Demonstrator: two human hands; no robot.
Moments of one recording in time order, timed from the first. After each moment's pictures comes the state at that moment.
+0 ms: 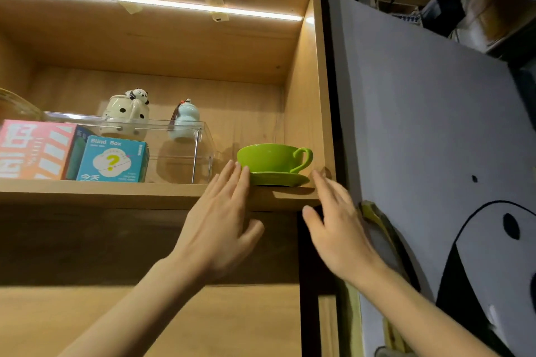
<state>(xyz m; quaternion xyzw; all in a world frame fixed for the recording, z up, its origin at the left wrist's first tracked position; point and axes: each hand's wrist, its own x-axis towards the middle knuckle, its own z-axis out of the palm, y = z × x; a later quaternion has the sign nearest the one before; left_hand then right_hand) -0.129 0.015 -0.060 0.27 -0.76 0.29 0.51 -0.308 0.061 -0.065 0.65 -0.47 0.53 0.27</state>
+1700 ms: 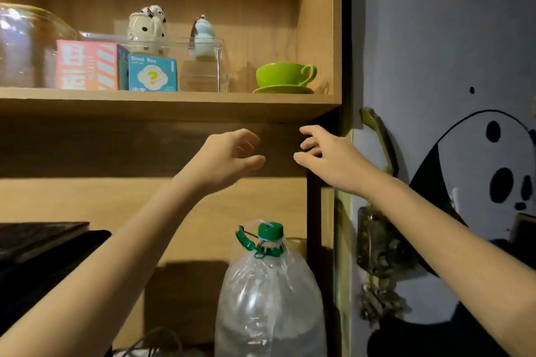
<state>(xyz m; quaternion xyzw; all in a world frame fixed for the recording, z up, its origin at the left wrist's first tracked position) -0.075 0.080 -0.113 0.30 -0.84 0.02 0.45 -0.268 0.126 -0.113 0.72 -0.55 0.42 0.07</state>
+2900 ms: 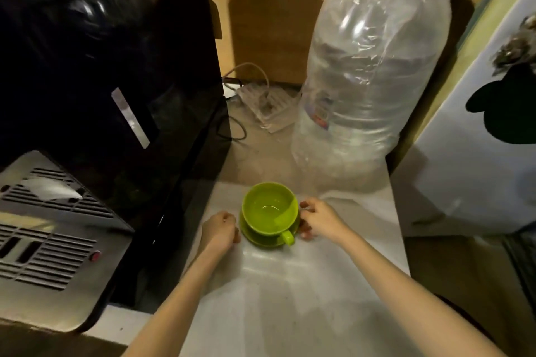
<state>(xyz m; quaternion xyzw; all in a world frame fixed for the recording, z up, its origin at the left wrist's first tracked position) 0.072 0.195 -0.619 0.76 -0.42 -0.42 0.27 -0.135 0.165 -0.634 0.47 -0.68 0.21 -0.52</state>
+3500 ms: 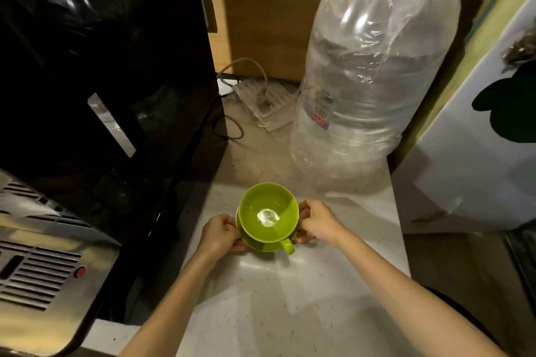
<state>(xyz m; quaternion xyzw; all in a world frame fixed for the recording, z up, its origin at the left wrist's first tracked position) 0.074 0.185 -0.625 0.69 -0.40 -0.53 0.26 -0.136 0.155 -0.637 0.46 -0.65 0.21 -0.56</state>
